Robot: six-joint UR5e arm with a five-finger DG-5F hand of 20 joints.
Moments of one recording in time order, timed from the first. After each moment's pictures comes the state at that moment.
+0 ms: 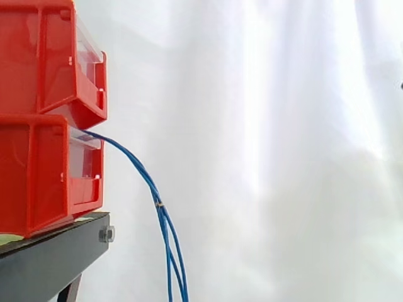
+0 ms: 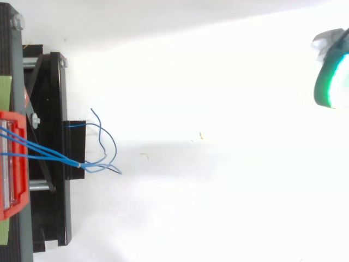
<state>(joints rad) -0.01 -1.67 -1.79 -2.89 -1.54 -0.01</state>
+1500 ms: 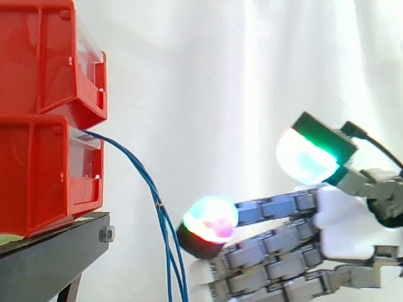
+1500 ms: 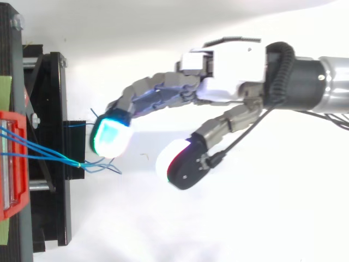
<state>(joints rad) 0.05 -2.29 -1.38 -2.56 -1.50 0.08</state>
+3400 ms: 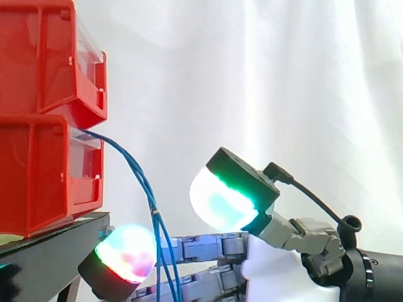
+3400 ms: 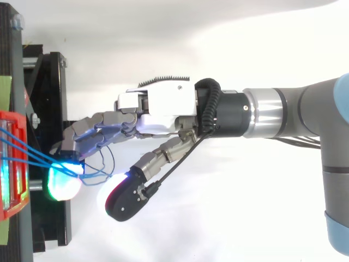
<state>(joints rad) 0.09 -2.51 -1.16 -2.45 -1.53 0.16</state>
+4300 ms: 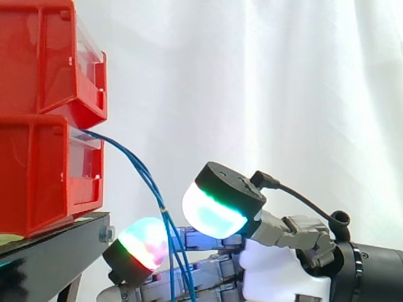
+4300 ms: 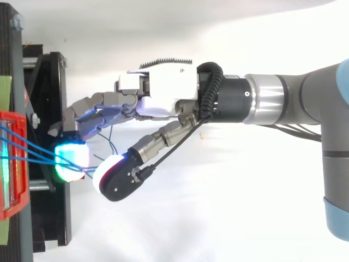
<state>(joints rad) 0.06 -2.51 -1.16 -2.43 -1.53 0.10</state>
